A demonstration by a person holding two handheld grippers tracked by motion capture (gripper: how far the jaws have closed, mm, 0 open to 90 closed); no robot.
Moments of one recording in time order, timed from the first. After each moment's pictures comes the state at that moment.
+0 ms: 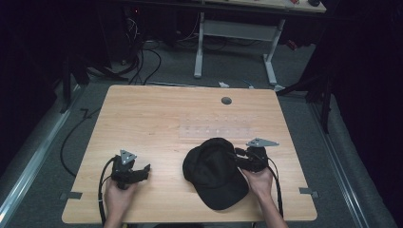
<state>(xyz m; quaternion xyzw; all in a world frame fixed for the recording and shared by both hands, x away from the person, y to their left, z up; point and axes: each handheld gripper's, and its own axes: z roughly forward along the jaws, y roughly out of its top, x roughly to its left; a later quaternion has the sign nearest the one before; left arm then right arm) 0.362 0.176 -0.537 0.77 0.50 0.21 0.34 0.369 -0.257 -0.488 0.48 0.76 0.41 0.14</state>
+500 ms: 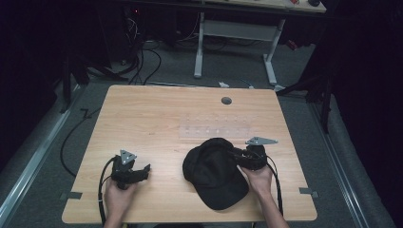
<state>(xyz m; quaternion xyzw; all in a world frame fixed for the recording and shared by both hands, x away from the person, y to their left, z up) 0.362 0.176 -0.537 0.77 0.50 0.21 0.34 0.377 -0.260 -0.492 0.47 0.77 0.42 0.12</state>
